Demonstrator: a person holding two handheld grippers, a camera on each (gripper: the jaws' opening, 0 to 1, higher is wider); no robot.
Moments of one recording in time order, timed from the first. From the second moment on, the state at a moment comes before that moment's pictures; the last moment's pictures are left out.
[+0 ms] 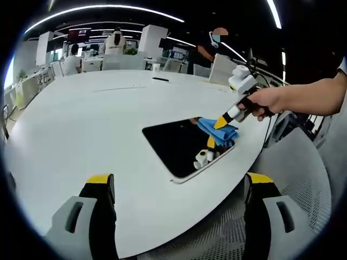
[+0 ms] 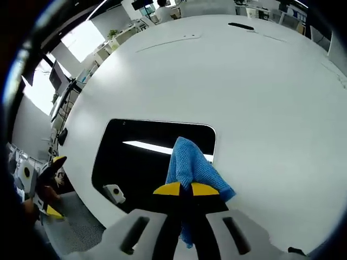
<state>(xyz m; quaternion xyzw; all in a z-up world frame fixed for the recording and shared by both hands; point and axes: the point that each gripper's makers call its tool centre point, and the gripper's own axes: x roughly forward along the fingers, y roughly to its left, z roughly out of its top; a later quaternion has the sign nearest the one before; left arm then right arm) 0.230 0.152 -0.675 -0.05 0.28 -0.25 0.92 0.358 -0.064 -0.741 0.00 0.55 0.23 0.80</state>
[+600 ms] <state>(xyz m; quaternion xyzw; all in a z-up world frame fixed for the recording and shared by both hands) 0.231 0.152 -0.675 -0.05 0.28 -0.25 0.92 0.359 -0.070 -0.741 -0.02 0.54 0.22 0.81</state>
